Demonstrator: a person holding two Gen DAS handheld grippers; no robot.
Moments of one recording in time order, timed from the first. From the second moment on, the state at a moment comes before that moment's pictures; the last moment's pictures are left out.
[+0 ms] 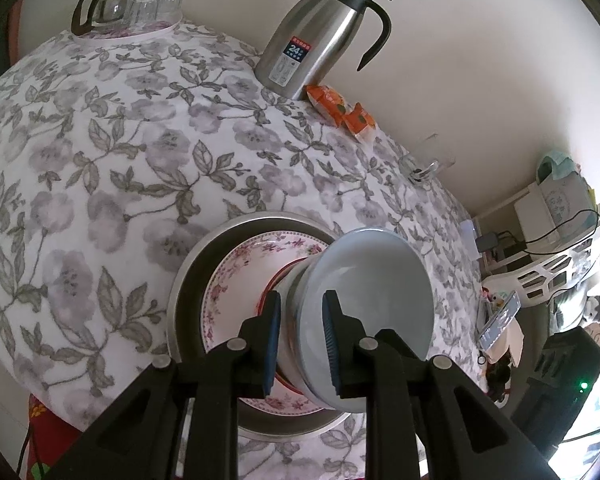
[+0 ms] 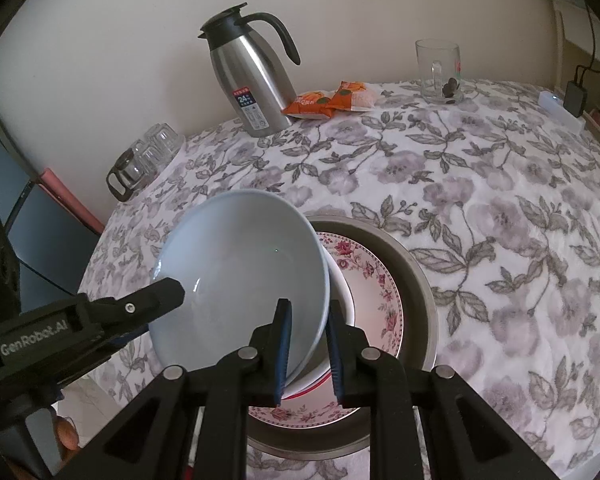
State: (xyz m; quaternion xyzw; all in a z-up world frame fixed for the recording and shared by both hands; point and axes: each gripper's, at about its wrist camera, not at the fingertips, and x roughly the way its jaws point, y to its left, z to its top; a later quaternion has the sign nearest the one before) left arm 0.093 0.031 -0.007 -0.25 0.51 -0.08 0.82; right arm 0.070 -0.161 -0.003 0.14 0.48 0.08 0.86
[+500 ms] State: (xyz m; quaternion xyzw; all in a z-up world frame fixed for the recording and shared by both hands) left arm 0.089 0.040 0.002 -0.25 0.49 -0.06 0.83; right arm 0.069 -0.167 0.000 0.15 0.48 0.07 0.86
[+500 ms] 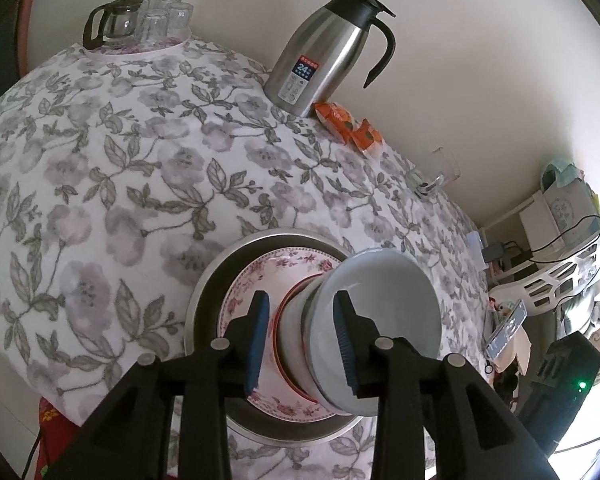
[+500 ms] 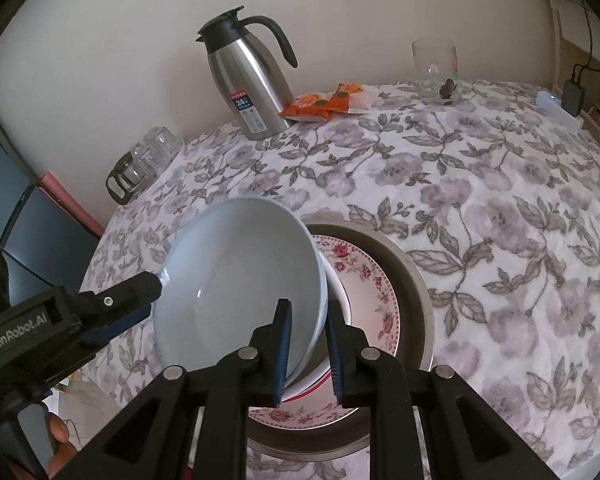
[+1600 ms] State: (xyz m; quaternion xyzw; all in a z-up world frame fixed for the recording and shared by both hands) left arm 0.082 0.046 0.004 -0.16 0.49 0.01 0.86; right arm 0.051 -0.186 0.021 0.12 0.45 0.03 0.89
